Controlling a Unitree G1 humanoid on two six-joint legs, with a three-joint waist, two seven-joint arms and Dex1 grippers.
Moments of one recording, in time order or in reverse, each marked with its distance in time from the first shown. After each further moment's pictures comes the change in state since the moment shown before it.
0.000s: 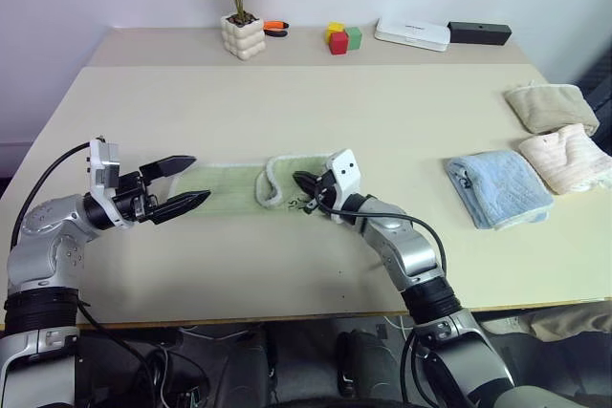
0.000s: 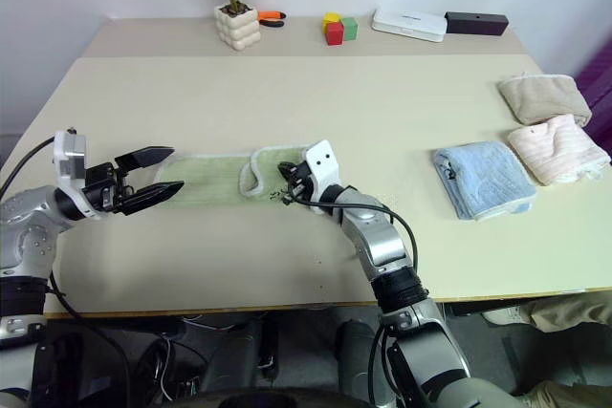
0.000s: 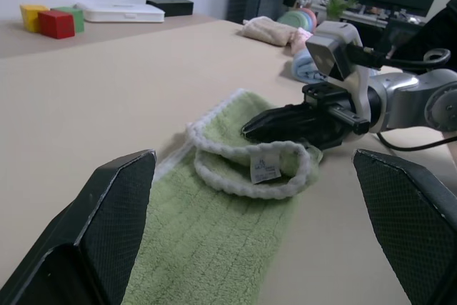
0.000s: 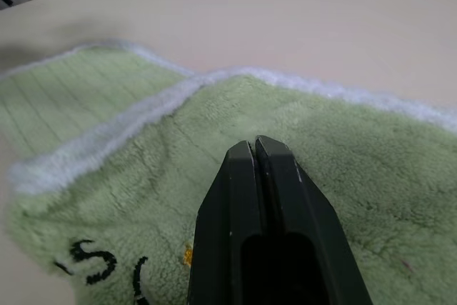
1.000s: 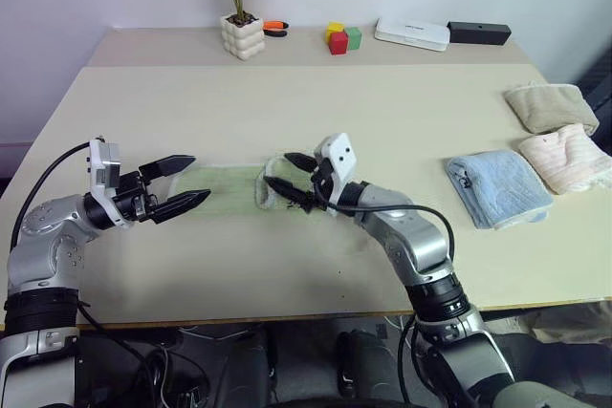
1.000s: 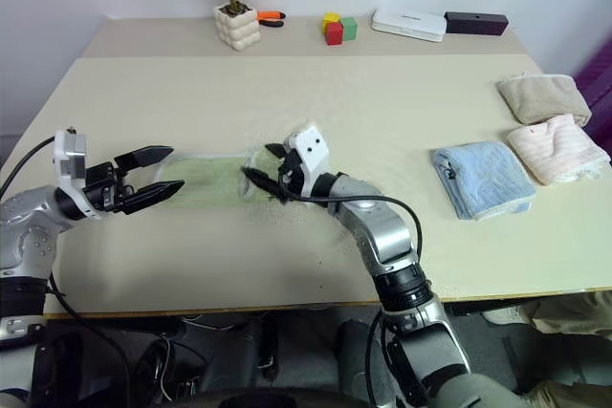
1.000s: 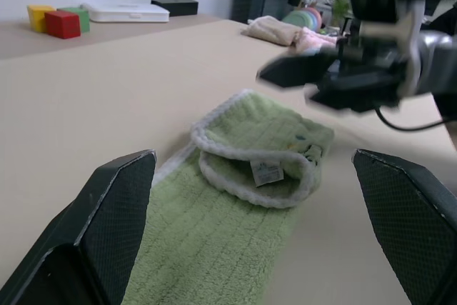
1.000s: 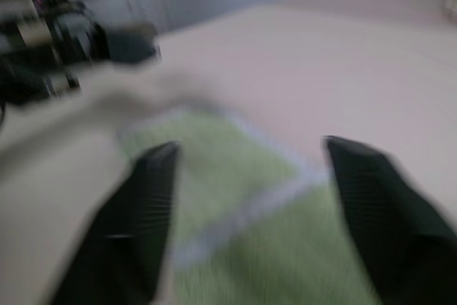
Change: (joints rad) left arm 0.003 0.000 -0.001 -0.001 0.001 -0.011 0.014; right arm -0.060 0.000 -0.018 -0.297 0.116 0.225 0.106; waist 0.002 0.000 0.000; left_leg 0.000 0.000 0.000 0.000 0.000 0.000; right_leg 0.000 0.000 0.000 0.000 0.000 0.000
